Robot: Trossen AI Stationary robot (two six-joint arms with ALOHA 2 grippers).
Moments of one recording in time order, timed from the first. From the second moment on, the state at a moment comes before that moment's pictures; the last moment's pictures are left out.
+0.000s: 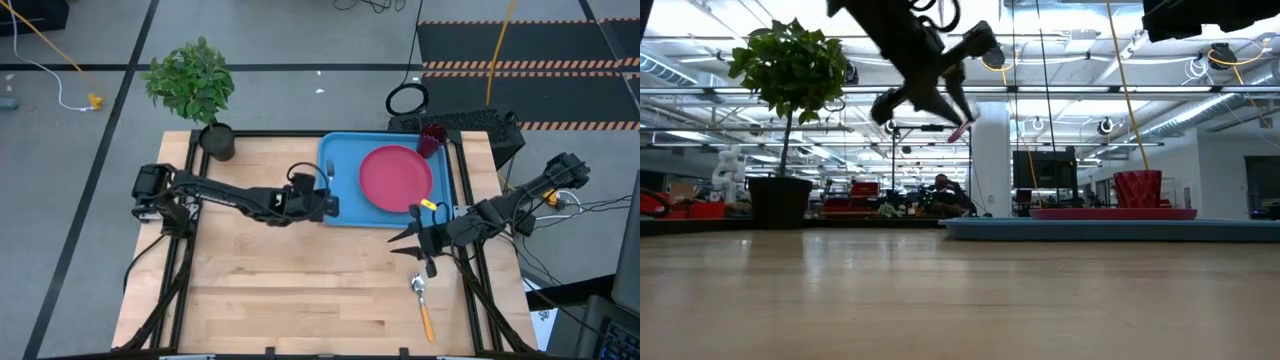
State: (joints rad) left arm -0.07 1.74 1.22 -0.24 -0.66 -1.09; right arm 0.50 0.75 0.51 -0.16 0.31 -0.14
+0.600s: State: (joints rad) left arm 0.06 2.07 1.64 -0.31 -0.69 -1.03; right arm 0.50 0.63 0.51 -0.19 0.32 -0.26
